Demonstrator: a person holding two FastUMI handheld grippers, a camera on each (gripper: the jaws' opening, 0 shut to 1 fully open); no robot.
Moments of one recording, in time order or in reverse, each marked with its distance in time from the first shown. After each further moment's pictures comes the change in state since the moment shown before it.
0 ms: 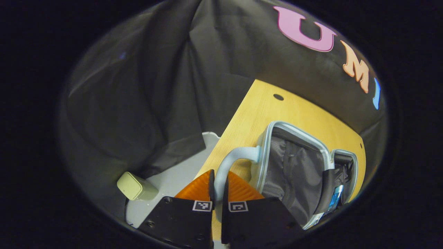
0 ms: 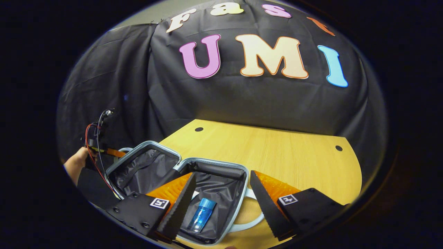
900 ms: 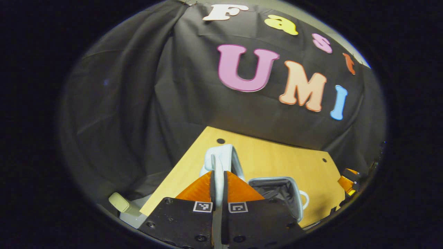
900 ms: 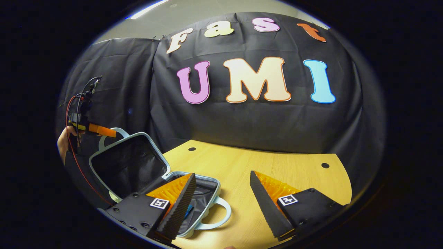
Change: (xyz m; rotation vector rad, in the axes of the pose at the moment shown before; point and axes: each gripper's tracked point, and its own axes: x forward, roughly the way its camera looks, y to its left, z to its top) left arm -0.170 -0.203 0.067 0.114 -0.338 -0.223; right arm -0.062 -0.096 0.044 0.007 -0.186 0.014
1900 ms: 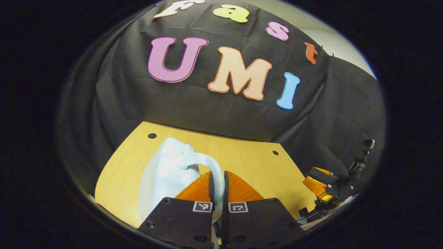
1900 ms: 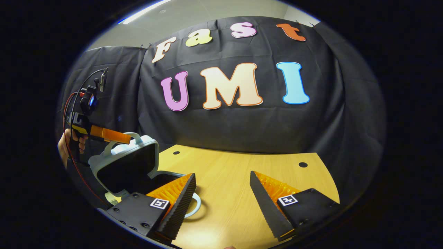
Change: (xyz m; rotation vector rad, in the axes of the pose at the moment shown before) left arm 0.025 -0.223 -0.032 0.008 0.069 -0.336; right arm -0.060 -0.095 0.007 0.037 -0.034 -0.098
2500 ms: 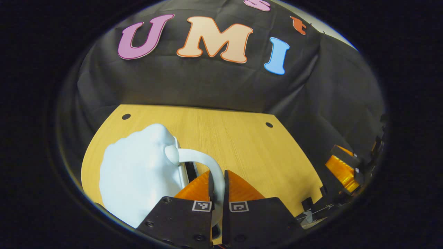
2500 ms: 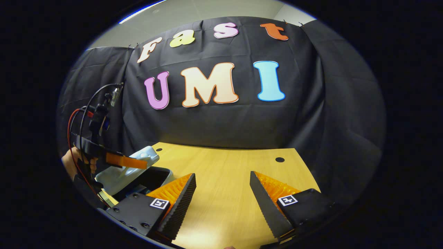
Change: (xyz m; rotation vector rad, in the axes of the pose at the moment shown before) left arm 0.082 -0.075 -0.107 0.099 0.220 -0.006; right arm -0.041 -0.075 -0.013 0.015 0.021 -0.137
